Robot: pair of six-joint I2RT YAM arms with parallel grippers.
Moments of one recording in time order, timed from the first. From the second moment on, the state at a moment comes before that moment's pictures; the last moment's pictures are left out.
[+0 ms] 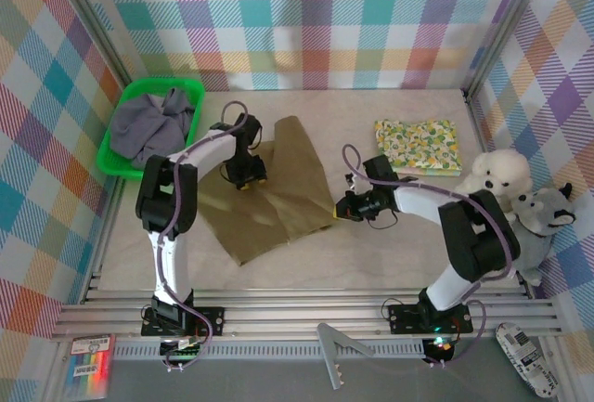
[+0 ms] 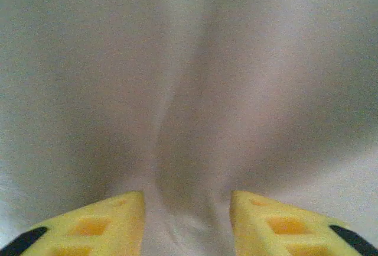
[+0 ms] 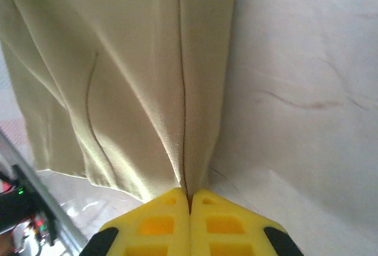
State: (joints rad) left arm -0.34 2.02 1.54 -0.91 0.11 -0.65; right arm 0.40 1.64 0.83 -0.31 -0.64 0.43
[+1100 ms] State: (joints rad) left arm -0.47 2.61 2.47 -0.97 0.01 -0.70; right arm 0.46 1.75 0.92 -0.29 -0.78 0.43
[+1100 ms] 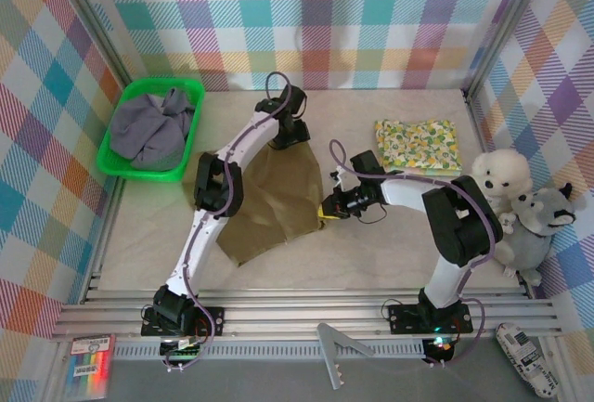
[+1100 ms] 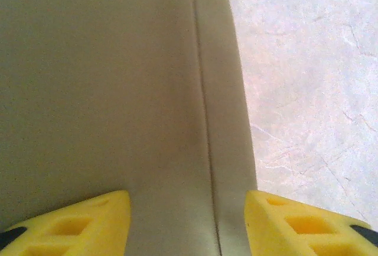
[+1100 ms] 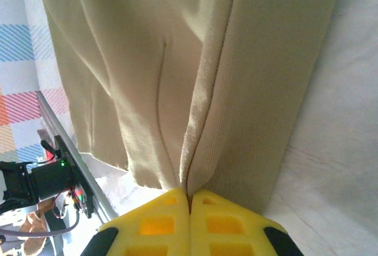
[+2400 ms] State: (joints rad) left arm -0.36 2.11 2.55 -0.99 0.04 -0.55; right arm 0.36 1.36 1.34 -0.75 -0.61 -0.05
